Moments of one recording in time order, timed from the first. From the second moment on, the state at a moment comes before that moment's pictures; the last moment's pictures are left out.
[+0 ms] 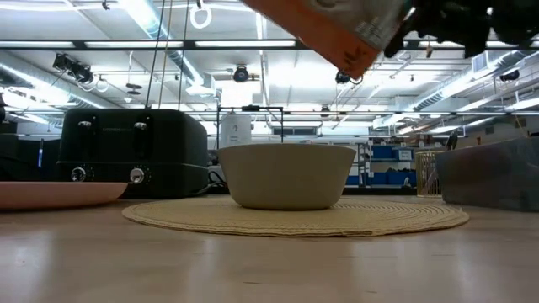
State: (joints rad) left arm 0.26 1.28 2.03 -0.84 -0.05 -0.12; right arm -0.62 0.76 0.47 0.51 -0.90 0.35
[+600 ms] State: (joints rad) left arm 0.27 1.33 2.03 -0.84 -0.05 -0.12; right arm -0.62 0.28 0.46 -0.22 -0.81 0.29
